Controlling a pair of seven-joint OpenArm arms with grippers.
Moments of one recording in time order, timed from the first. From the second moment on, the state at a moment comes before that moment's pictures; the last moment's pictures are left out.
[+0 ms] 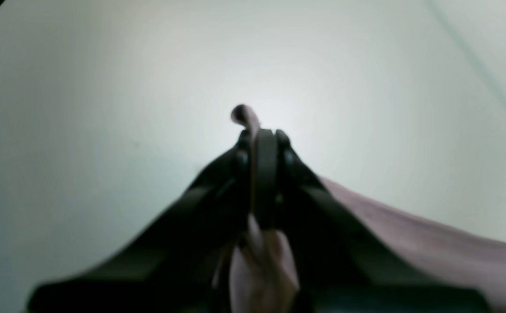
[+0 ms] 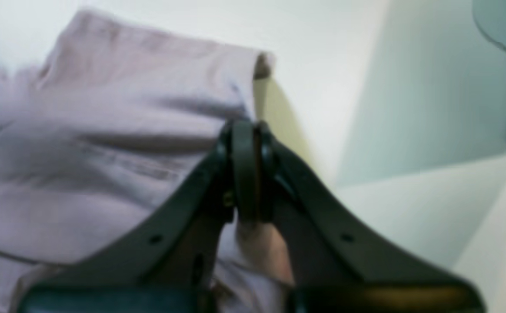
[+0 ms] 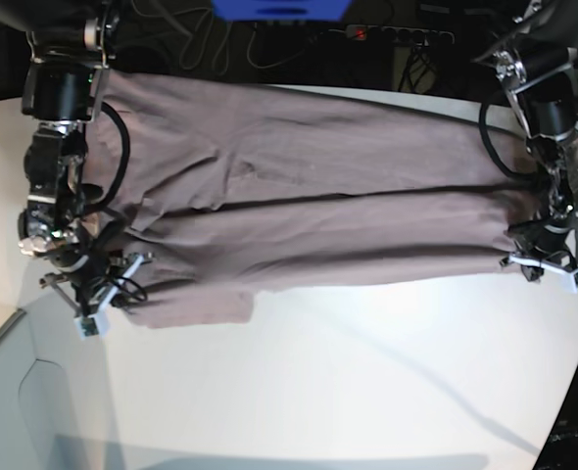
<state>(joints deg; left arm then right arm) -15.7 -16.8 -27.6 44.4 -12.8 -18.1 9.8 9.7 8.5 13.9 74.9 -1.5 25.6 -32.4</state>
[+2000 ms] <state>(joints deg) -14.1 -16.8 -27.6 50.6 -20.1 -18.3 9.8 1.2 3.7 15.9 85.8 -1.5 25.7 -32.3</state>
